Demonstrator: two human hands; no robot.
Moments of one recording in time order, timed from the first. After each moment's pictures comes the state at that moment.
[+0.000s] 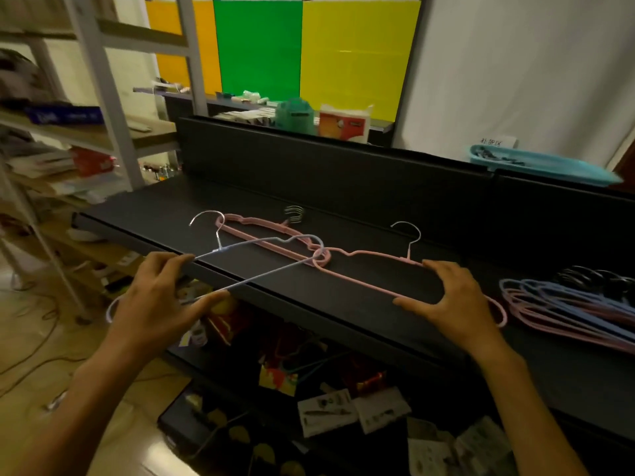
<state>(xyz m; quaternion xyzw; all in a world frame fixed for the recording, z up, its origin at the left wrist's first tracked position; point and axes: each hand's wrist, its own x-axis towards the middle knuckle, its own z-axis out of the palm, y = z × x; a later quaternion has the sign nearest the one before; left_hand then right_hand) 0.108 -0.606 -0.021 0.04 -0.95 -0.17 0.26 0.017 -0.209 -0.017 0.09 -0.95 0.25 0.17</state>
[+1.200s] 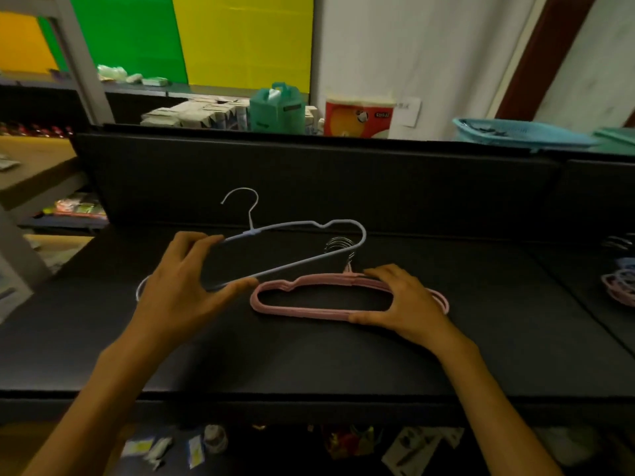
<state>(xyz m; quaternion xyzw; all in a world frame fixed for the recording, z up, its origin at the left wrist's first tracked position) -0.185 -0.802 -0.008 -0.20 -0.92 -0.27 0.19 -0.127 -0.479 -0.042 -0.03 -0.97 0.23 0.04</state>
